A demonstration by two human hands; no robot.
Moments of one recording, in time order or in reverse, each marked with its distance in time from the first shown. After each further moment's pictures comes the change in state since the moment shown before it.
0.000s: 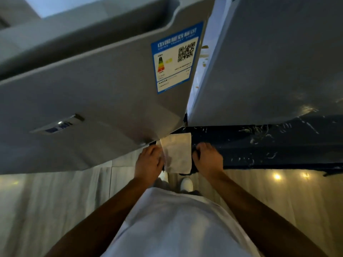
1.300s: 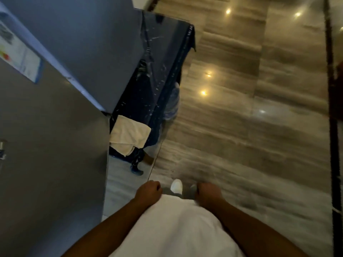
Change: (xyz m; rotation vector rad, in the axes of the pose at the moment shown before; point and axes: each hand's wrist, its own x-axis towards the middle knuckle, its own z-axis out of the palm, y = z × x) left_hand -0.079 -0.105 0.006 0.568 -0.980 0.723; right_hand -0.313 -0.154 0.235 0.403 -0.167 1.016
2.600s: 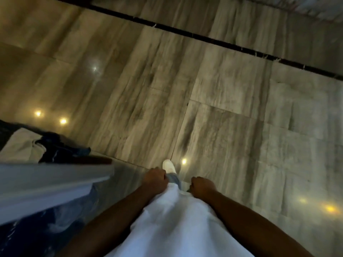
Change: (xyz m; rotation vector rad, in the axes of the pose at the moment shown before) left_hand -0.191 -0.270 0.084 1.150 -0.454 1.161; right_hand -0.278 -0.471 0.416 1.233 0.152 0.955
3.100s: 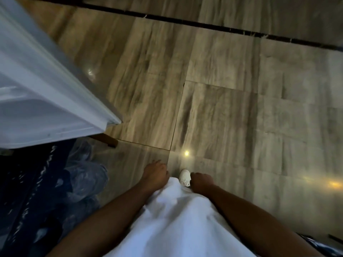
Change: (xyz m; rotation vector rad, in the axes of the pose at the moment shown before) left_hand -0.177 -0.032 0.103 0.200 0.056 0.142; right_hand -0.139 -0.026 0.173 0.012 -0.032 0.036
